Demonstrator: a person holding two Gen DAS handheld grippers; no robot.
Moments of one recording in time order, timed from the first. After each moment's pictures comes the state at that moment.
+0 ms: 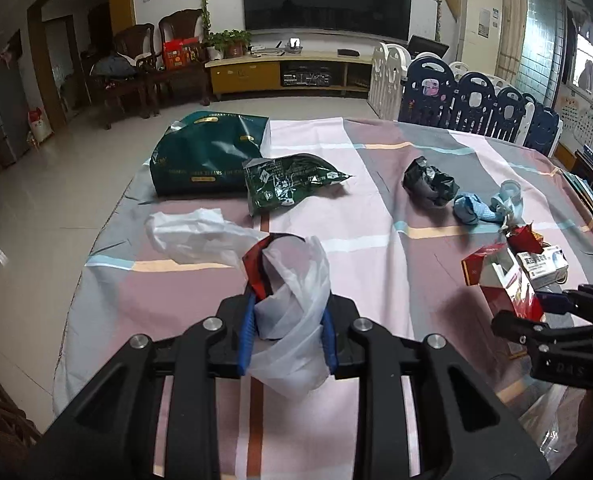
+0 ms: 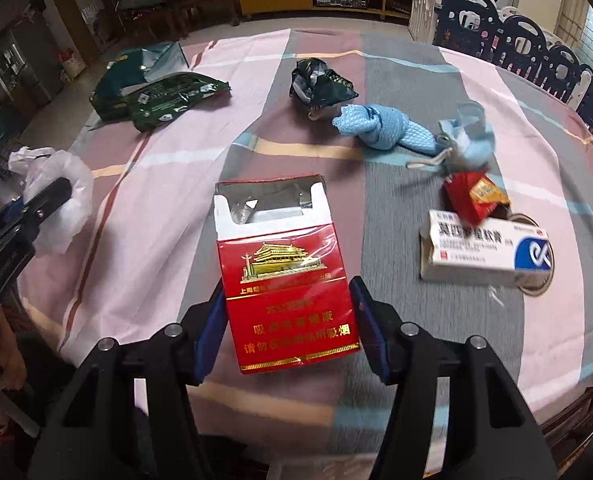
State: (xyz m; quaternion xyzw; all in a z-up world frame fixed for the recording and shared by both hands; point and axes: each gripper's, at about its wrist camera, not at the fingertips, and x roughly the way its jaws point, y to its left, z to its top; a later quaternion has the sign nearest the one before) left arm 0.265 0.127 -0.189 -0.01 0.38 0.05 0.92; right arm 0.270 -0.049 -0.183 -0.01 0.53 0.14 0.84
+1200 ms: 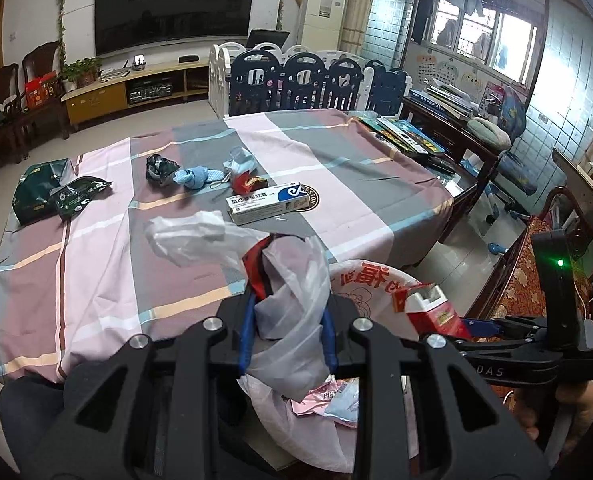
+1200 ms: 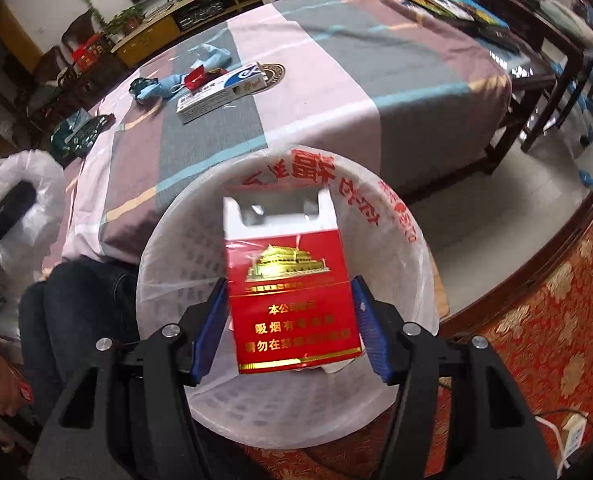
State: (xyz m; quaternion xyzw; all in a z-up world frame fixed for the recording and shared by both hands) left arm 0.097 -0.072 -0.111 0.03 0.38 -0.22 0.90; right arm 0.034 -0.257 -0.153 0.18 0.55 -0.03 0.82
